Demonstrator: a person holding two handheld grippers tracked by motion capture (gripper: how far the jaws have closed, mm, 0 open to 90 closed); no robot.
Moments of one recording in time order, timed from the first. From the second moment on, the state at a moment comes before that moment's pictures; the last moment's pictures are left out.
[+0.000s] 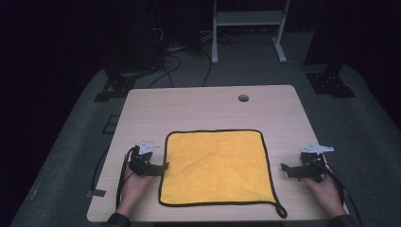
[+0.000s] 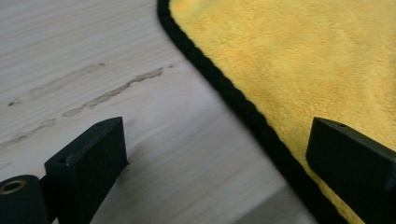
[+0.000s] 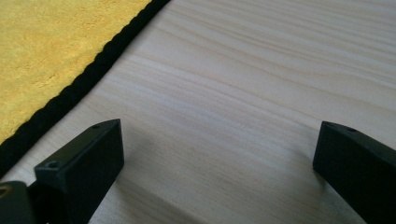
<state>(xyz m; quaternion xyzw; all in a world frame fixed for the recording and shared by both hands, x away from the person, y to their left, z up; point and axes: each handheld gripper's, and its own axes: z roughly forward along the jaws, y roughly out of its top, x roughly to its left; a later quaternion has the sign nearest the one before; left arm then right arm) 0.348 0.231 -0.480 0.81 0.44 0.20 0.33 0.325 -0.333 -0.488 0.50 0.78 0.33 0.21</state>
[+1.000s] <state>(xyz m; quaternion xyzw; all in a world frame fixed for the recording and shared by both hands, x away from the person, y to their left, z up) 0.343 0.217 -0.476 0.80 0.43 0.17 0.37 0.325 -0.332 -0.488 0.49 0.78 0.33 0.20</state>
